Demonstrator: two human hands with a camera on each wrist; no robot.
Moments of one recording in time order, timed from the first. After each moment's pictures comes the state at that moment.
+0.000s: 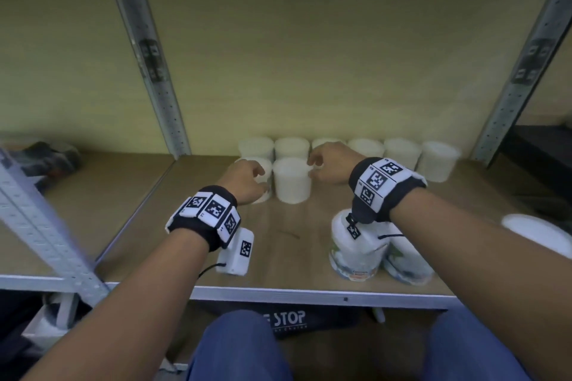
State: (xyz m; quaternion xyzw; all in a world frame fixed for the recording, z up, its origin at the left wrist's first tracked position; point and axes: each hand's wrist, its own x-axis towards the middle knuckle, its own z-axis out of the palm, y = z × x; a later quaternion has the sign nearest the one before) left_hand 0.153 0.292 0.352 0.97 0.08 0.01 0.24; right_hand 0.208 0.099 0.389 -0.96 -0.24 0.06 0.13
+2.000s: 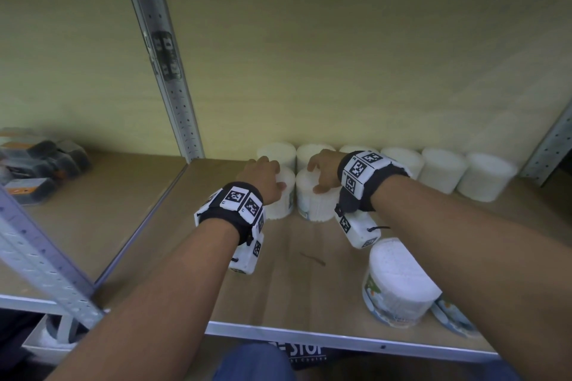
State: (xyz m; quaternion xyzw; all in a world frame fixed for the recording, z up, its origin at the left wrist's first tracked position) left_hand 0.219 0.320 0.336 1.00 0.05 0.00 0.05; right_hand 0.280 0.175 0.369 -0.96 -0.23 0.15 -0.04
